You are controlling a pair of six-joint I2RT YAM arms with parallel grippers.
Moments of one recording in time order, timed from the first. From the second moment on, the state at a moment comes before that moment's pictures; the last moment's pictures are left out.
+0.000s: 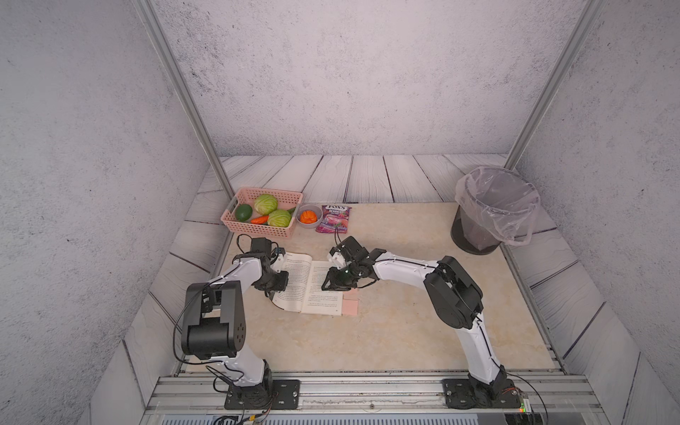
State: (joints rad) left arm 0.03 1.64 0.94 -0.61 0.15 0.19; right arm 0.84 2.17 1.61 -0.39 -0.54 0.66
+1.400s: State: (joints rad) left arm 0.04 1.45 0.95 -0.72 0.09 0.20; right arm 0.87 2.46 1.88 -0.09 -0.74 0.88
